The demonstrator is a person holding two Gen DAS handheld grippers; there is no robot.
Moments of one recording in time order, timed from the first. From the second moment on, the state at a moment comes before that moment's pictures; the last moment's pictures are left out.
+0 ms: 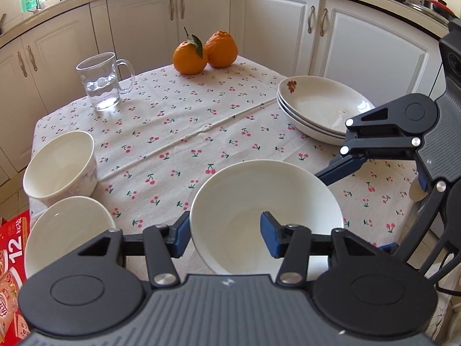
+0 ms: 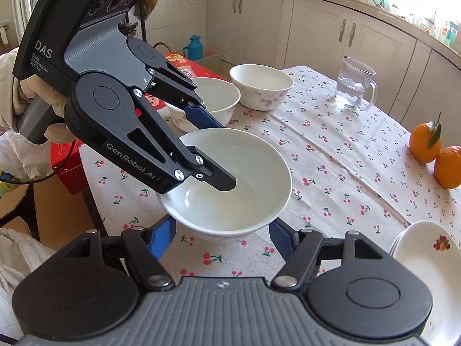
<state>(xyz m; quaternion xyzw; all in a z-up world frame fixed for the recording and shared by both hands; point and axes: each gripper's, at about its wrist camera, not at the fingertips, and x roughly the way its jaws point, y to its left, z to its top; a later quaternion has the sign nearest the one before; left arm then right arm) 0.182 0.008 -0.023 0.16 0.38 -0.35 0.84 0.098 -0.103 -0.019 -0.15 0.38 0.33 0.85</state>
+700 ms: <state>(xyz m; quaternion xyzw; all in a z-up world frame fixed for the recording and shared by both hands) 0.199 -0.008 -0.032 0.13 0.37 -0.37 0.84 0.107 -0.121 -0.032 -0.14 0.40 0.29 0.86</state>
